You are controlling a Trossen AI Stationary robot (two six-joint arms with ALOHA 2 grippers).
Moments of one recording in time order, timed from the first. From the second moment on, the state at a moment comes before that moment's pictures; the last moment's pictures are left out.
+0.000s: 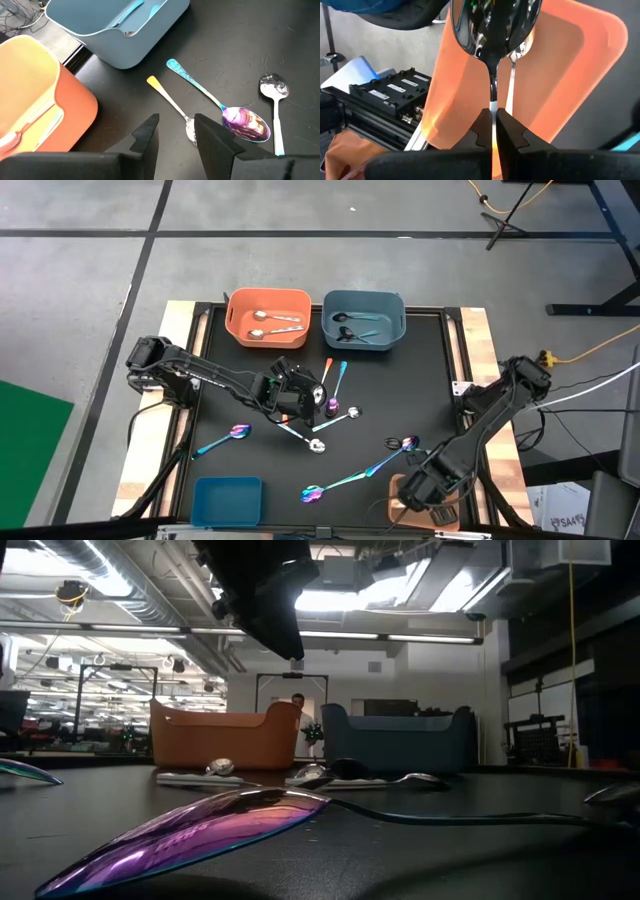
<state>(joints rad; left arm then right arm) -0.20 1.68 1.25 -0.61 -0.73 -0.57 0.81 1.64 1.28 -0.98 -0.36 0.58</state>
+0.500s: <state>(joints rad) -0.20 1.68 1.25 -0.61 -0.73 -0.57 0.81 1.68 1.28 -1.09 -0.43 0.60</state>
